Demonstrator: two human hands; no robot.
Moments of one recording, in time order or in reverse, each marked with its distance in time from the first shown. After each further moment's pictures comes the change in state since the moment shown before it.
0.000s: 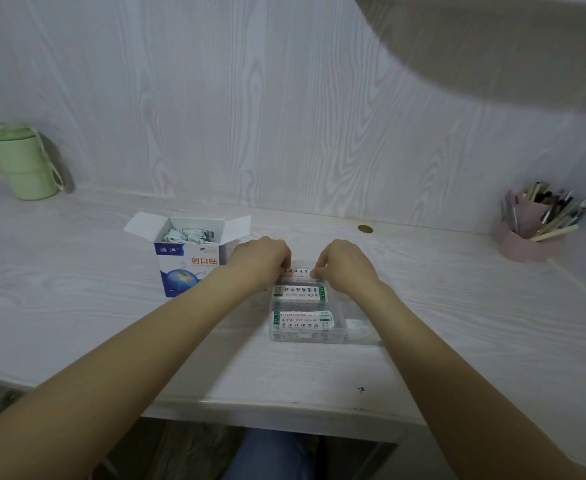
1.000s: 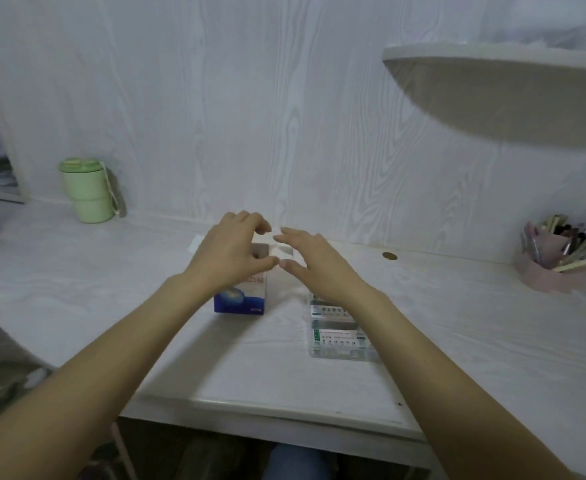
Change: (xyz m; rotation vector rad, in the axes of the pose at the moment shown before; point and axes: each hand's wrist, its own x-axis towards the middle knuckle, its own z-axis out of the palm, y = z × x) left_hand -0.068 -0.075 -0.052 -0.216 0.476 0.004; right_hand -0.038 -0.092 -0.017 0.053 0.060 -0.572
